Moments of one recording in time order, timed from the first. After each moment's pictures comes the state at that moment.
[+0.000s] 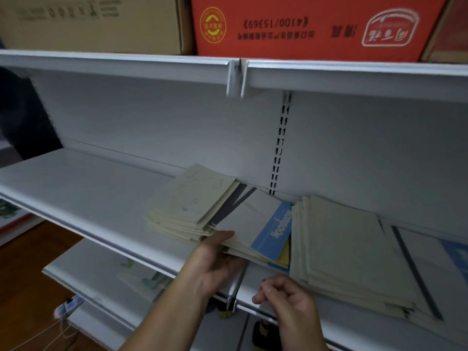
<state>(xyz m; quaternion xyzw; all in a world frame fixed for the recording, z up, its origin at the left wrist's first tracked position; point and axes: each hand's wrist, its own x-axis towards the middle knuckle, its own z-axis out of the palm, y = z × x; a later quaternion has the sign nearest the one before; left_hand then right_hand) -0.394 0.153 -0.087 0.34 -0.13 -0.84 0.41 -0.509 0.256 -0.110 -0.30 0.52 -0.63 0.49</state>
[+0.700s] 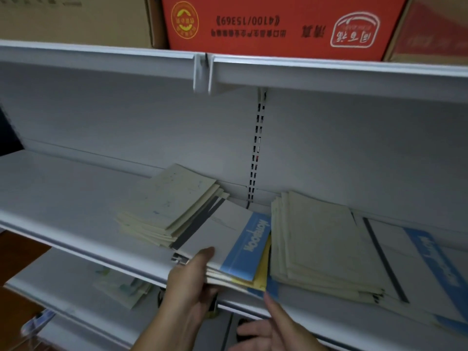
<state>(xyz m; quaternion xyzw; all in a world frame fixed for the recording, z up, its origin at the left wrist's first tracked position) -0.400 0.184 -0.104 0.53 -0.20 -0.68 0.47 -0.536 0.273 -0.110 -0.11 0.55 -0.34 0.75</state>
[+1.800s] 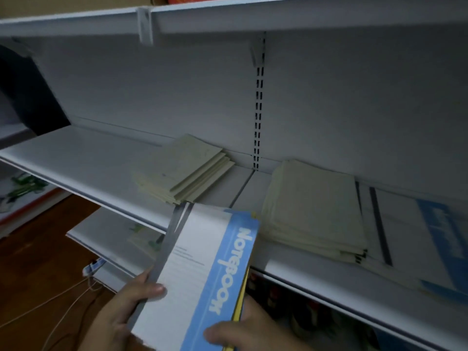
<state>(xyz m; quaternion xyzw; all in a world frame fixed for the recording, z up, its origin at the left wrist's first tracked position) -0.321 0.275 -0.127 0.42 -0.30 -0.78 0.36 -0.531 0.317 -0.135 -0.44 0.44 -0.30 0.72</state>
